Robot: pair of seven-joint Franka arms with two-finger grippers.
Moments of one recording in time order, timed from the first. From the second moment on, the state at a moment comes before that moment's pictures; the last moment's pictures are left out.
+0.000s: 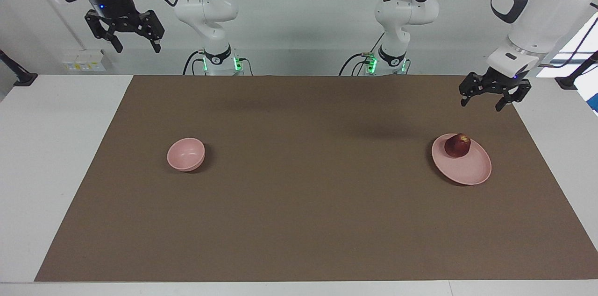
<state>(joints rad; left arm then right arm) -0.02 -0.05 0.07 -1.82 -0.01 1.82 0.30 0.06 -0.09 -0.11 -1.48 -0.02 1.37 -0.03</state>
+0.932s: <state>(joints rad) 0.02 0.04 0.08 -2.15 -0.01 2.30 0.31 0.07 -0.11 -0.10 -1.54 -0.02 1.37 -0.03</state>
